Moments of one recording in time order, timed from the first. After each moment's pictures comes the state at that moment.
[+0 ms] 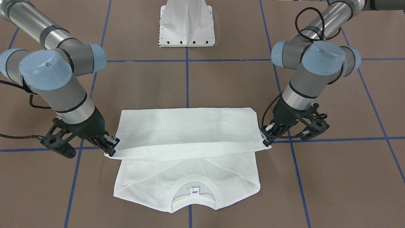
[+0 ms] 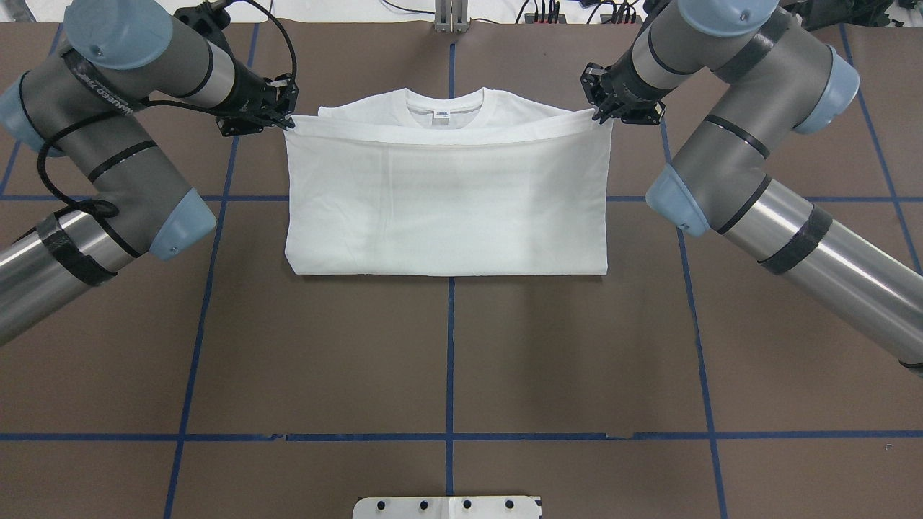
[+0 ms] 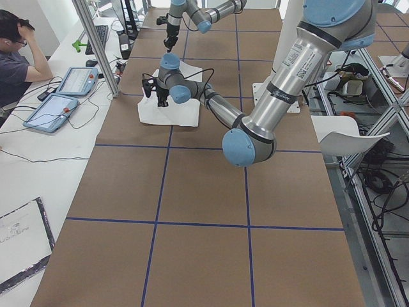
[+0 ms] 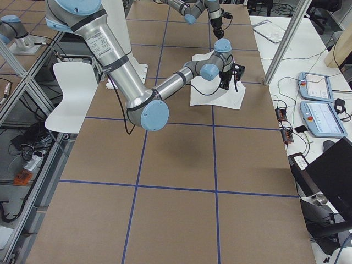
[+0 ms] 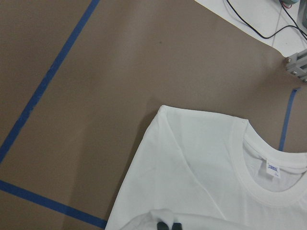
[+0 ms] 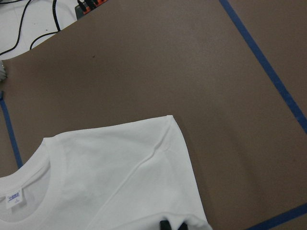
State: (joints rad) left arm -0.89 -2.16 -1.48 -2.06 -1.98 -1.50; right arm 0.90 -0.94 1.49 -1.28 2.00 1.46
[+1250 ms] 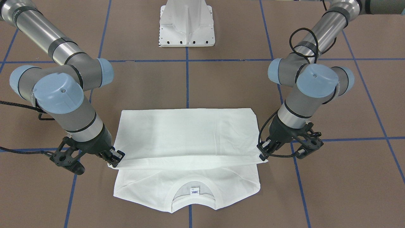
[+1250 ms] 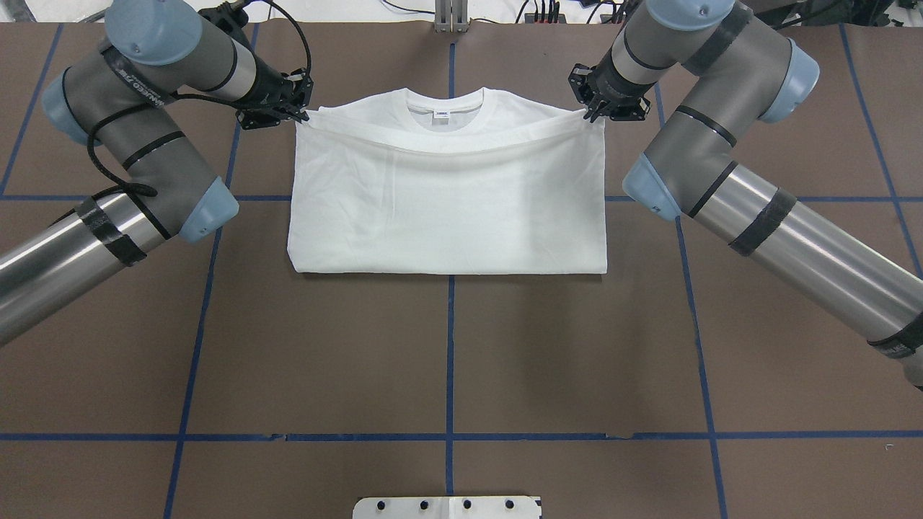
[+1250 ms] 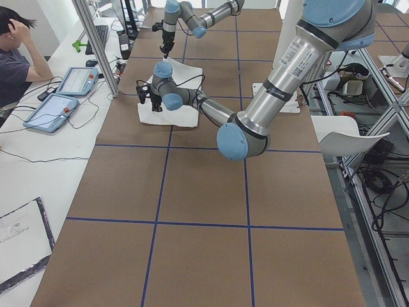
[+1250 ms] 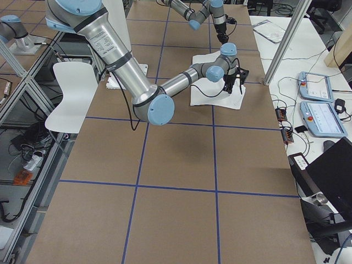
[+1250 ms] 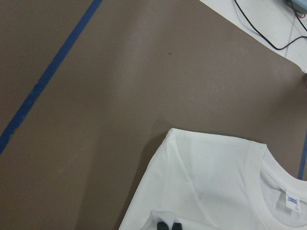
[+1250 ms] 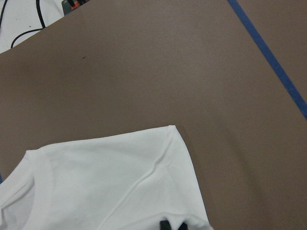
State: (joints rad) left arm -0.89 -2.24 -1.31 -2.14 -1.97 -1.53; right arm 0.90 -0.86 1.32 -1.23 1.99 1.44
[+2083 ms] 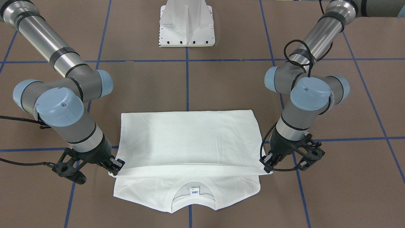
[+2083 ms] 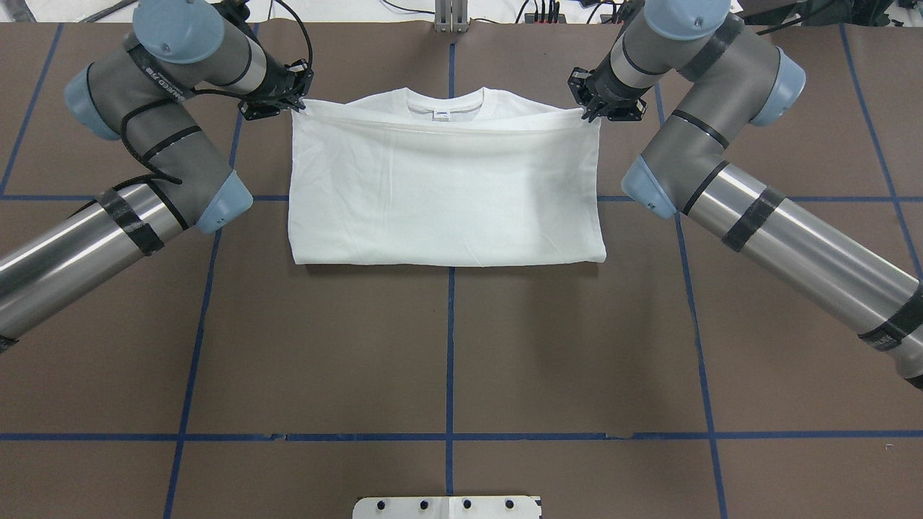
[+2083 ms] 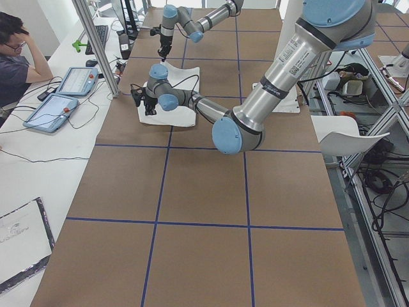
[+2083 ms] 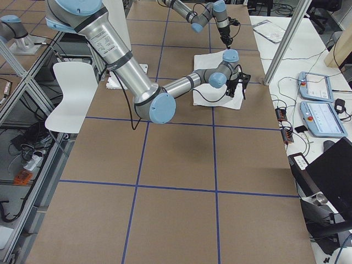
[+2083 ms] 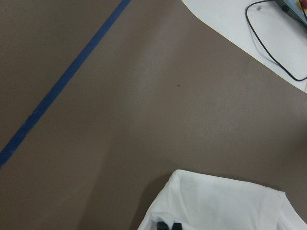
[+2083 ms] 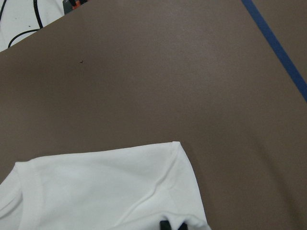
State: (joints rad) left arm -0.88 -2.28 -1.22 -2.14 -1.88 -1.57; right arm 0.90 -0.85 1.23 -1.14 1.99 1.42
